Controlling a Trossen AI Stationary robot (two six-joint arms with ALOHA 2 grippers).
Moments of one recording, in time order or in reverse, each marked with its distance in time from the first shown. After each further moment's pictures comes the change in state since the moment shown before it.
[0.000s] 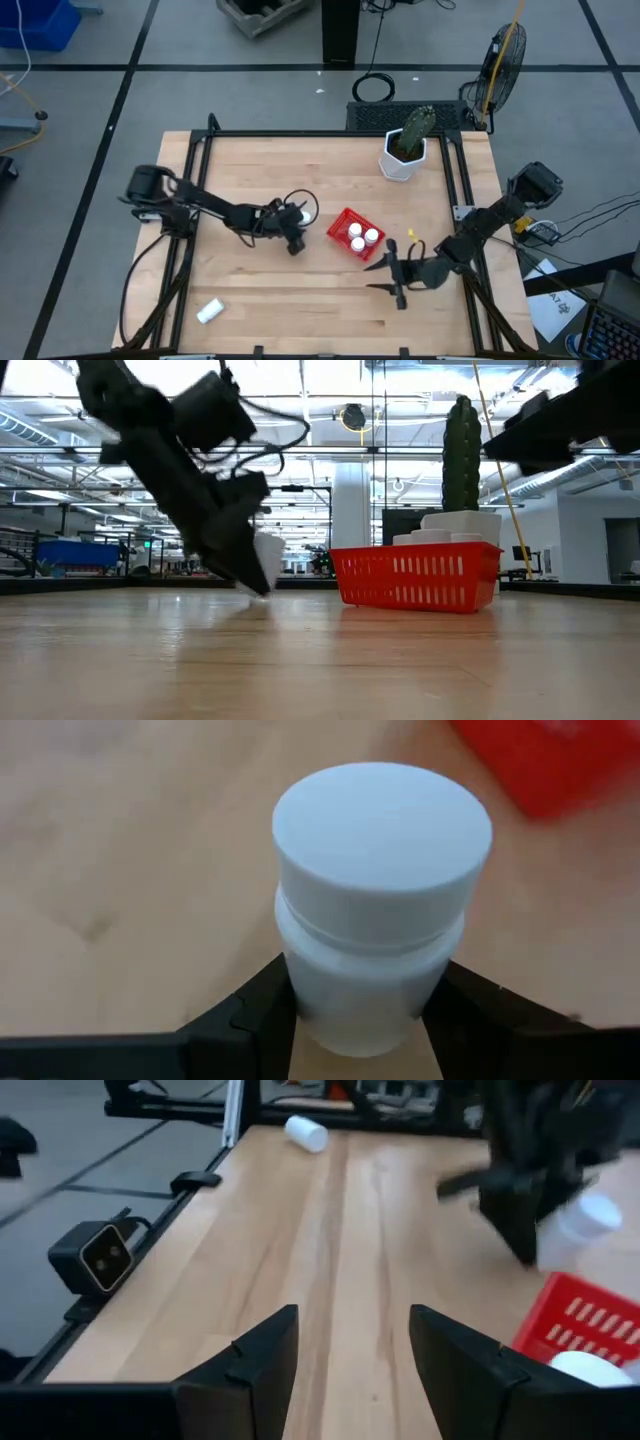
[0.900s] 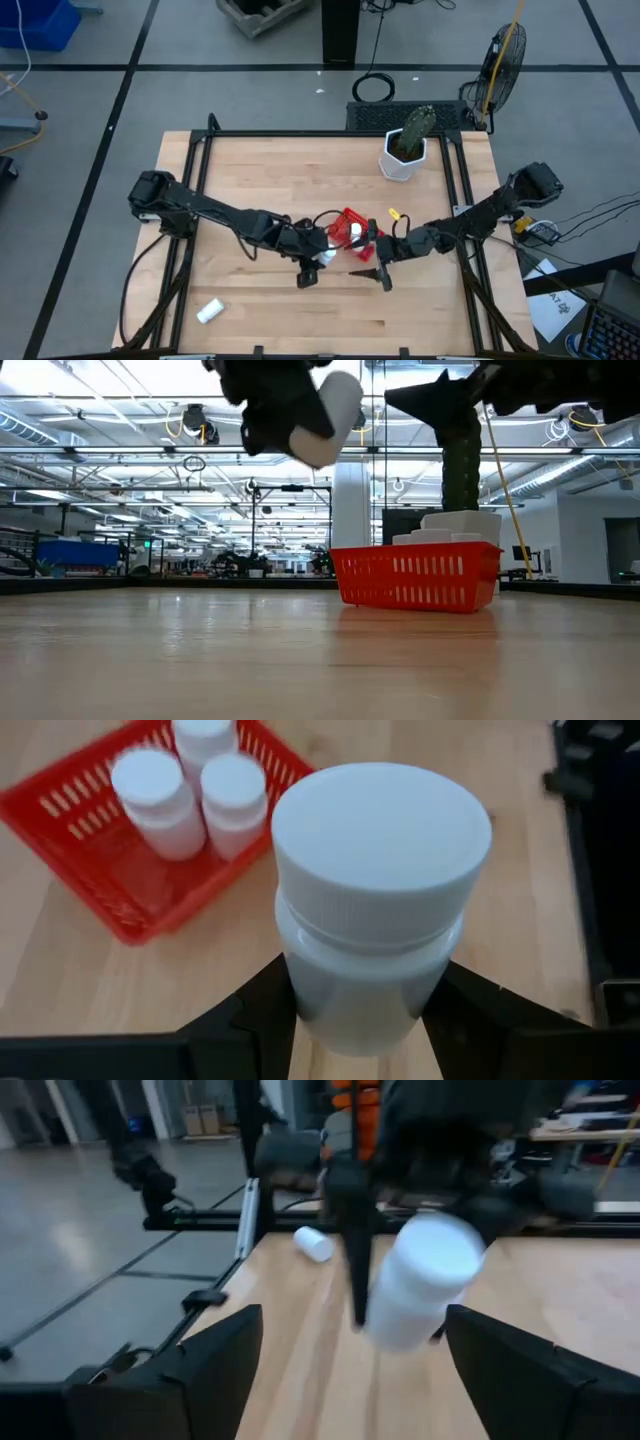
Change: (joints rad) left arm -0.158 0.028 0.575 -0.511 0.295 0.086; right arm -0.290 0.000 0.054 0.228 -0.339 -0.115
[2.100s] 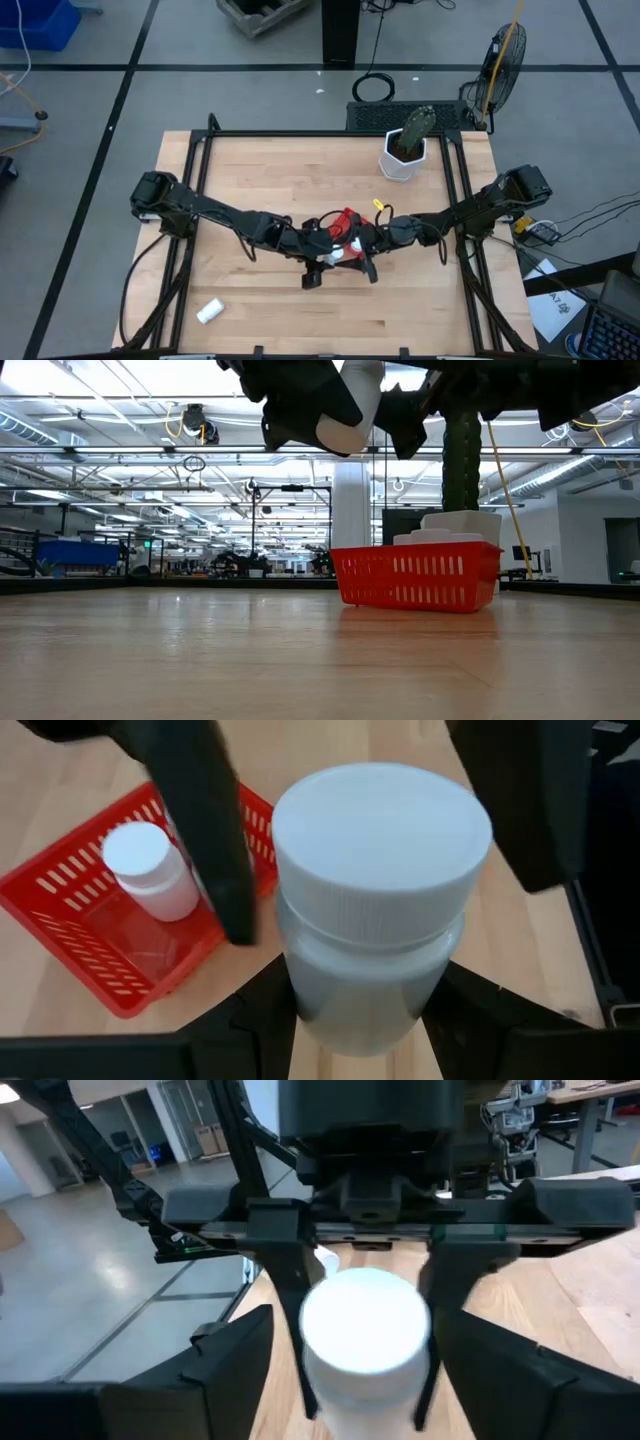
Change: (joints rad) left arm -0.001 0.023 0.000 0.128 -0.032 0.099; right arm -0.139 0.102 0.117 -0.007 -0.183 0.133
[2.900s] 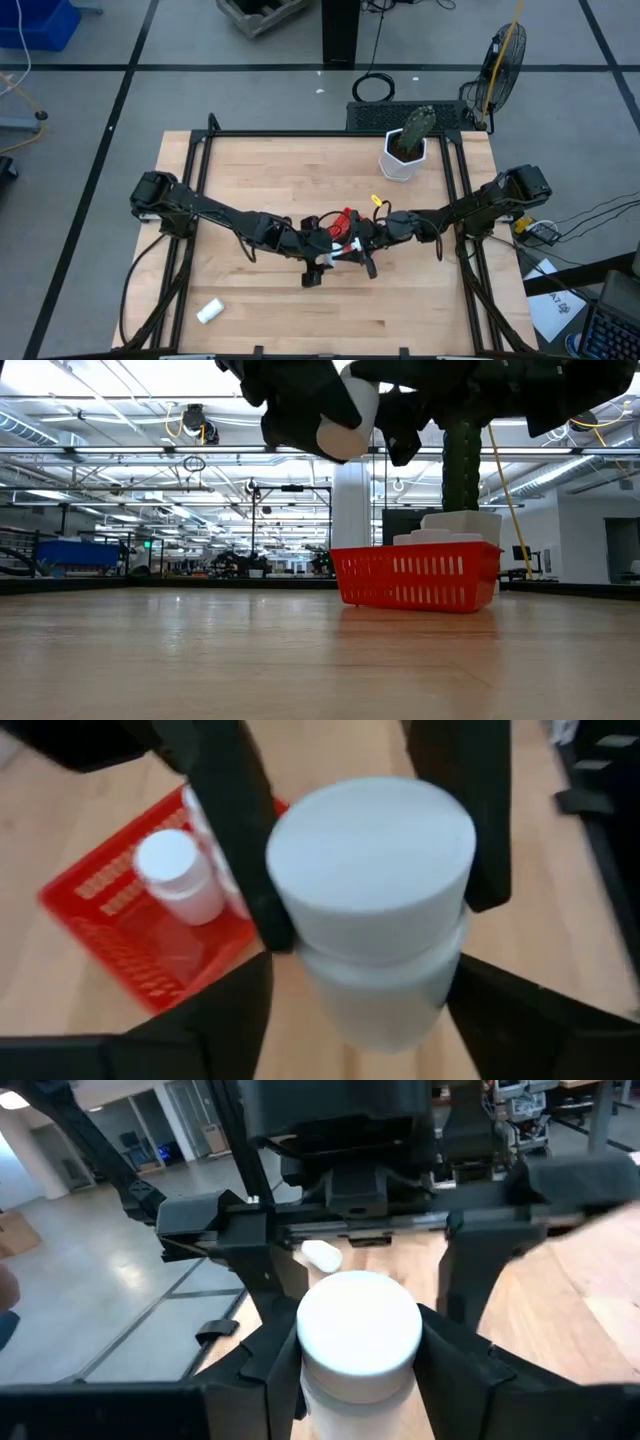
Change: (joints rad) left arm 0.006 -0.001 0.000 -0.023 -0.069 0.037; right arm -0.029 -0.001 0.001 -0.016 -0.080 0.029
